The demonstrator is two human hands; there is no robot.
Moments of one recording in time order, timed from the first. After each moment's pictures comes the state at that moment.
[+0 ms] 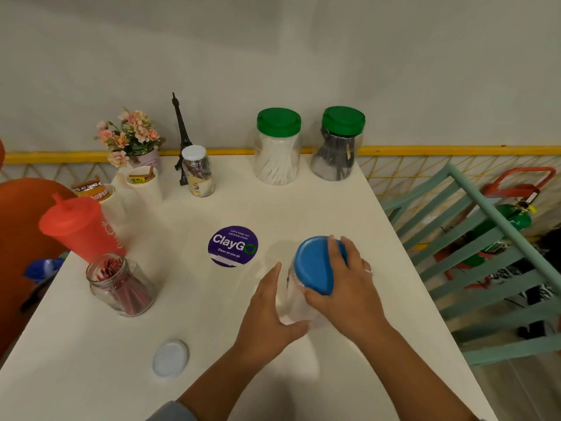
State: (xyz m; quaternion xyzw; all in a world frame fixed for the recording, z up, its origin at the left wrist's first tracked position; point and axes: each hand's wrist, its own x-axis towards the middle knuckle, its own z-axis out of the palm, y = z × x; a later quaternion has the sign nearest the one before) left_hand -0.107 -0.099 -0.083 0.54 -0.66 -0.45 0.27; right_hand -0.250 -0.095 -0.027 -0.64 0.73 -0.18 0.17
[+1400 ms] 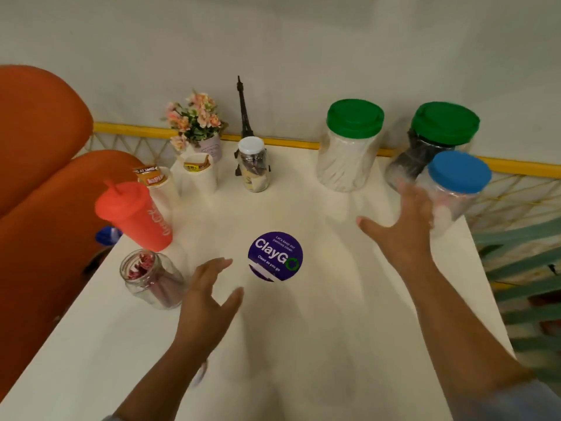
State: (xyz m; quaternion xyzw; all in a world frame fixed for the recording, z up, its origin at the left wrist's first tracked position) left_hand -0.018 -0.156 -0.076 0.73 -0.53 -0.22 0.36; right_hand -0.283 -0.285 -0.042 -0.60 0.67 -0.37 0.24
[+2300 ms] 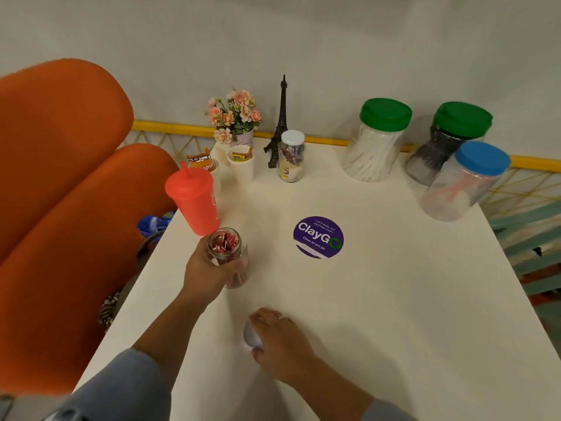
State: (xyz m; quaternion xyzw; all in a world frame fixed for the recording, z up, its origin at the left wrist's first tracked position) left_hand 0.113 -0.148 -0.087 0.69 -0.41 -0.39 0.45; right_hand -0.046 -0.094 -0.149 -0.85 0.46 0.00 0.26
